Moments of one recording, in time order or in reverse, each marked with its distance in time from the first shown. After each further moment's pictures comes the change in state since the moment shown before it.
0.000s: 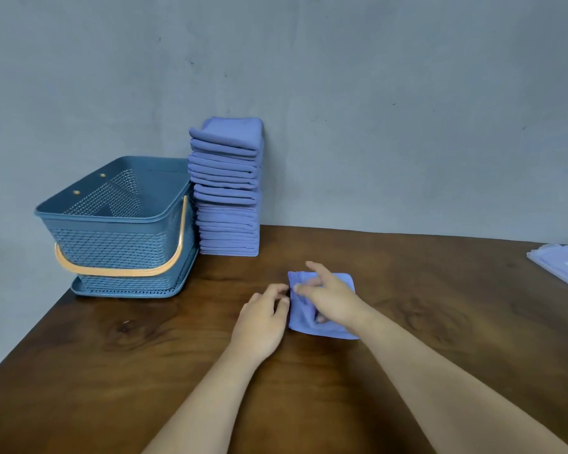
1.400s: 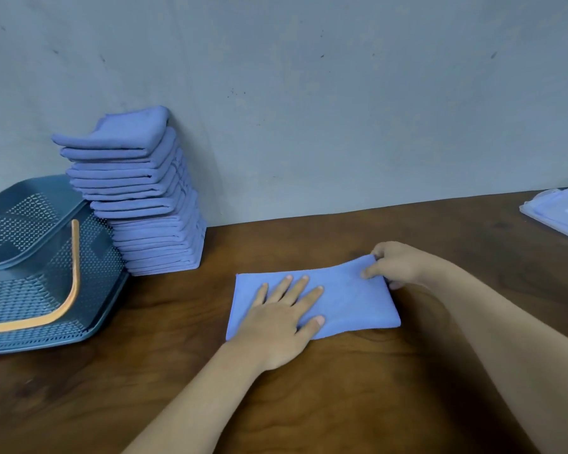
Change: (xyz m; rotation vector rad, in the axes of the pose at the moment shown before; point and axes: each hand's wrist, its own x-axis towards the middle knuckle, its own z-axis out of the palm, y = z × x) left_hand 0.056 0.079 0.099 0.657 -0.423 0.335; right_hand 0.049 0.105 -0.233 -0.275 -0.001 0.204
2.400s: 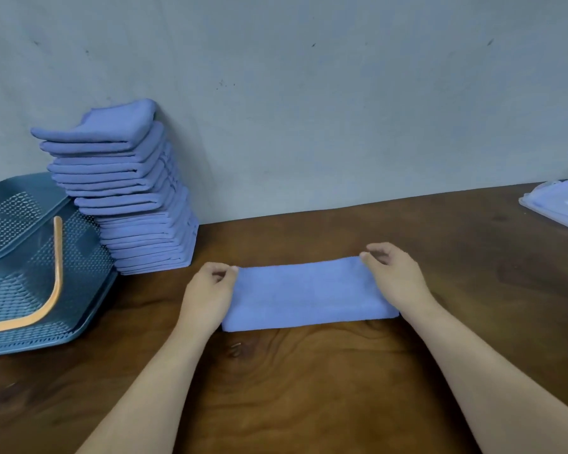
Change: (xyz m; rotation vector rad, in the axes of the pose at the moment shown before) left_hand 0.001 -0.078 -0.027 -0.723 0.543 -0.603; right_hand -0.007 0.031 0.058 0.311 0.510 -0.131
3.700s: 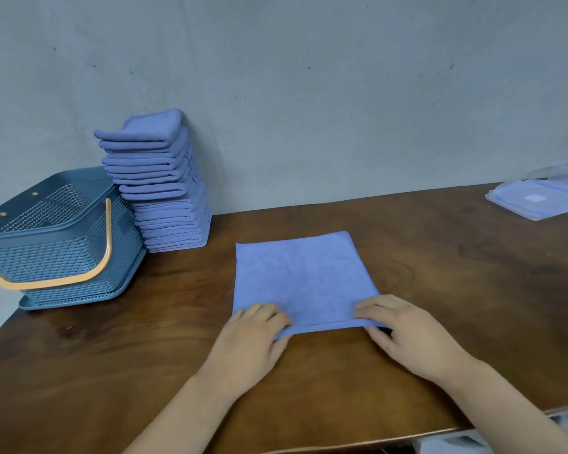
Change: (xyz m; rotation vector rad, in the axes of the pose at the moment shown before) left_hand -0.181 -0.009 -0.009 0.634 -0.188 0.852; right_hand -0.175 0.033 -0.062 -0.556 -0.198 -0.692
